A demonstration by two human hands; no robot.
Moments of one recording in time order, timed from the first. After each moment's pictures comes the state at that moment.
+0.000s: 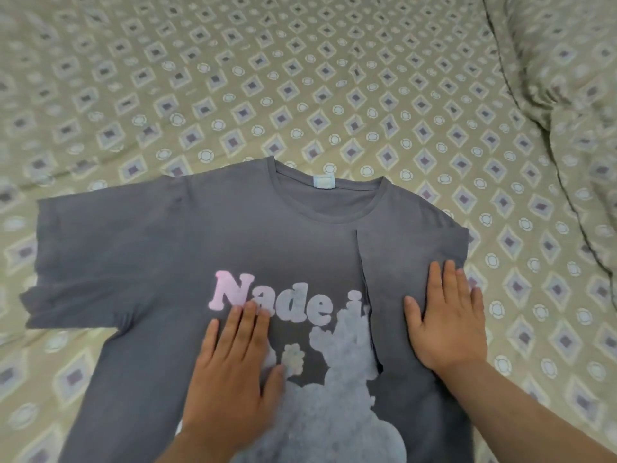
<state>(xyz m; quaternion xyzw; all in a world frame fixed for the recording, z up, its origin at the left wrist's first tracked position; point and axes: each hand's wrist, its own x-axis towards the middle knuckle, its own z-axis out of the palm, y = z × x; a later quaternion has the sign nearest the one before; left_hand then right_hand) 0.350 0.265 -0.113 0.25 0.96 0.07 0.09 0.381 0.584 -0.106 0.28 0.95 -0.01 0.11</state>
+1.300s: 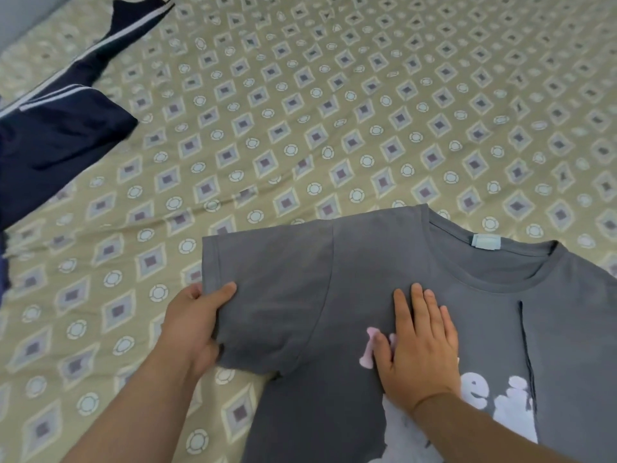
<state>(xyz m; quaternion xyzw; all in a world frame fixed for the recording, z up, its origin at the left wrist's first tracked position) 0.165 0.087 -0.064 -0.43 0.59 0.67 0.15 0.254 0.362 -0.114 0.10 0.99 -0.03 0.08</state>
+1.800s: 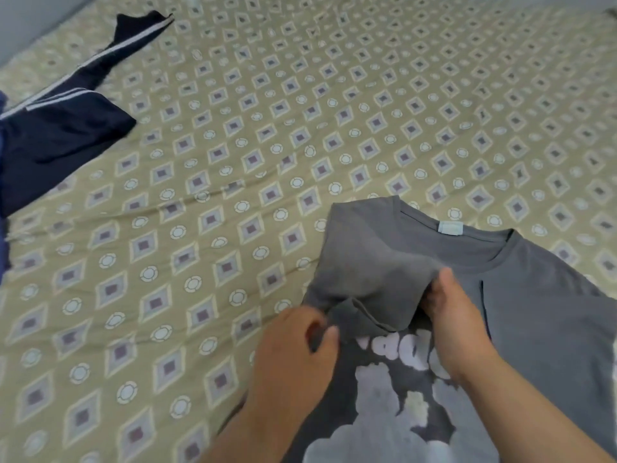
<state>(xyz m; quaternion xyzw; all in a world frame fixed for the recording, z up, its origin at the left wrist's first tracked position) 0.264 0.201 -0.034 -0.05 0.91 0.38 0.16 0.244 0.418 -0.051 0.38 0.65 -0.65 0.08</state>
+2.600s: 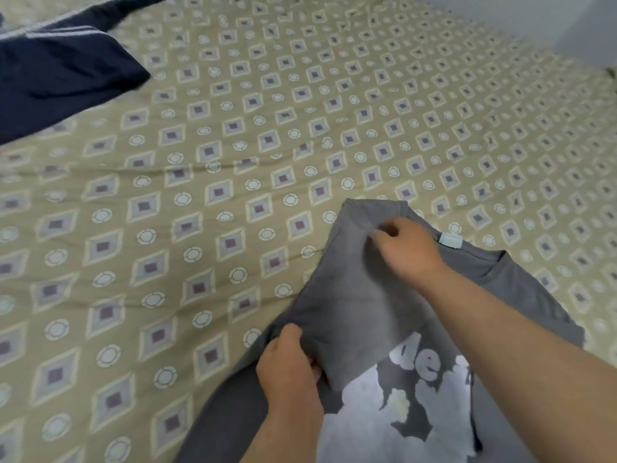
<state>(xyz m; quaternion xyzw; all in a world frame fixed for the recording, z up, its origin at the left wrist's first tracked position) 0.284 0.234 -0.070 -0.57 0.34 0.73 0.14 0.147 0.390 -0.033 0.16 0.94 -0.28 0.14</state>
